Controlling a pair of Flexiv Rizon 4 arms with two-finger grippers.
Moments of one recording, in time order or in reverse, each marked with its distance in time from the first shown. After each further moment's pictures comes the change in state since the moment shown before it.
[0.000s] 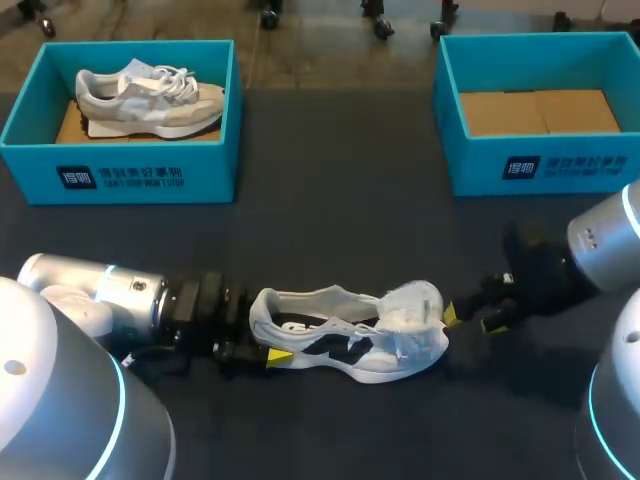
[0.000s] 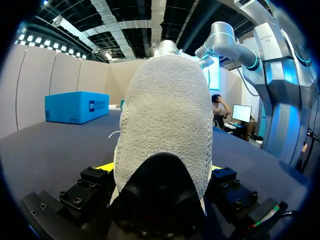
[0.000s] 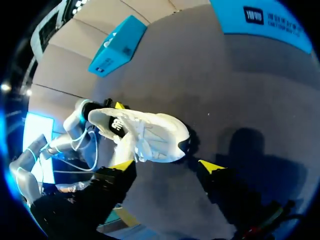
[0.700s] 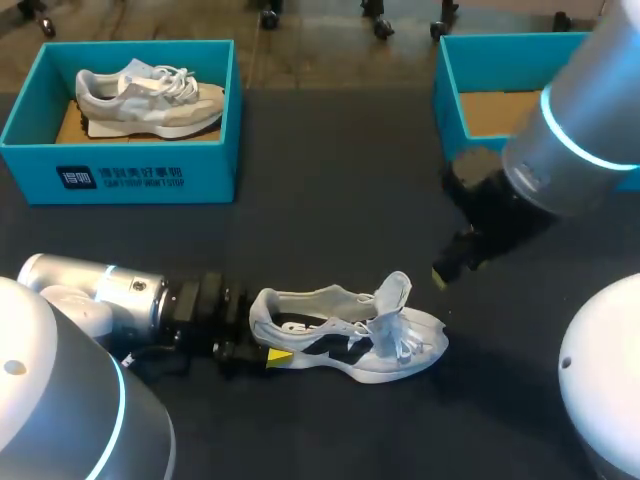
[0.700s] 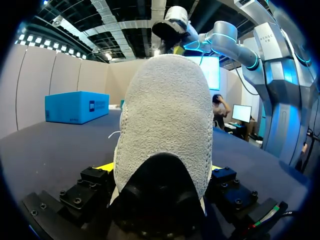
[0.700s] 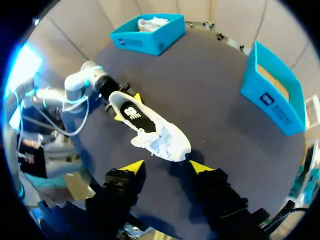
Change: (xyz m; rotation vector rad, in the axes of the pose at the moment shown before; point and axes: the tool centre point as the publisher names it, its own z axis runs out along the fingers) left arm 0.000 0.000 0.000 0.000 0.000 0.000; right arm 0.085 0.027 -0.077 0.086 -0.322 -0.495
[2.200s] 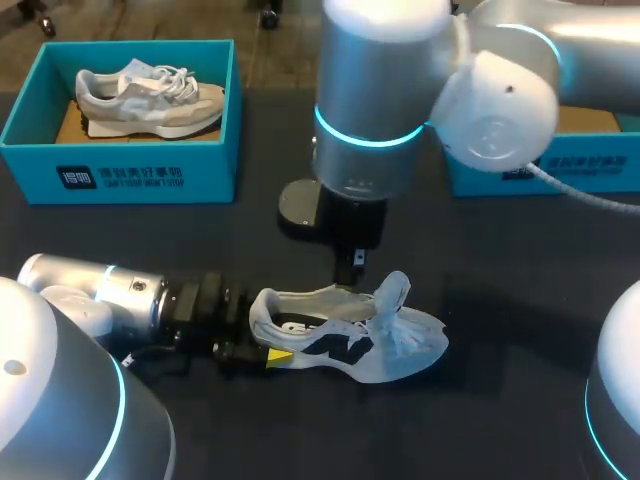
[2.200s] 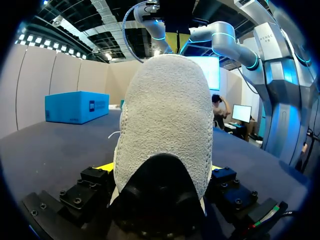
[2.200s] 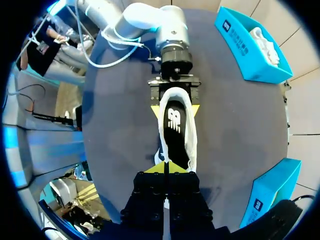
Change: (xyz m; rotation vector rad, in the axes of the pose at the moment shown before) left arm 0.000 0.000 0.000 0.000 0.000 0.000; right arm 0.085 0.075 0.069 0.235 0.050 -0.789
